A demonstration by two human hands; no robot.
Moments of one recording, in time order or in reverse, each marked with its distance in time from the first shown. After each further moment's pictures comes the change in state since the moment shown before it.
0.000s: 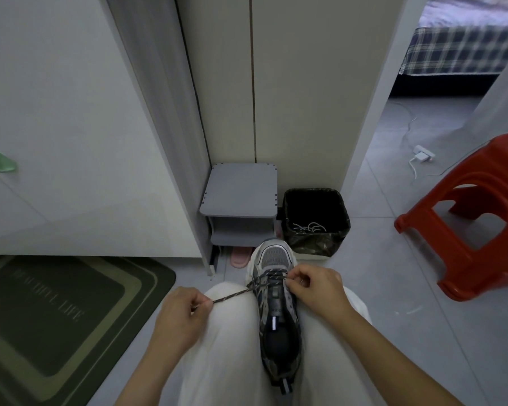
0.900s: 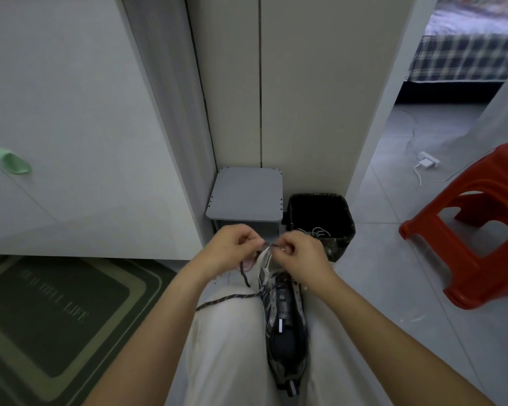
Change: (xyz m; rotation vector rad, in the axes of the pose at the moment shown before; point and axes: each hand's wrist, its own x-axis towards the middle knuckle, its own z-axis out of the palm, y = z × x) left_hand 0.072 0.102 -0.025 -0.262 -0.350 0.282; right_hand 0.035 -0.065 -0.017 0.043 0.057 -0.149
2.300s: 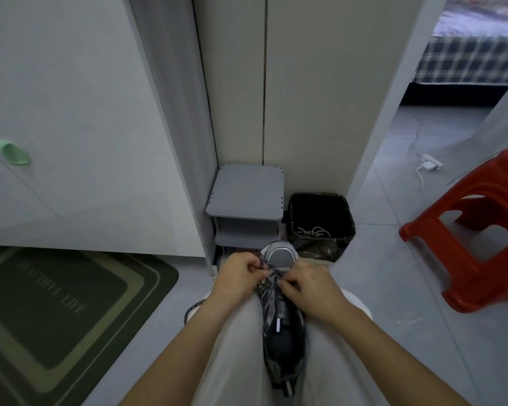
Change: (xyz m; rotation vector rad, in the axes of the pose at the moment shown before) left_hand -0.004 -0.041 0.060 0.032 0.179 -0.164; right_hand -0.031 0.040 0.010 -0.379 -0.265 -0.125
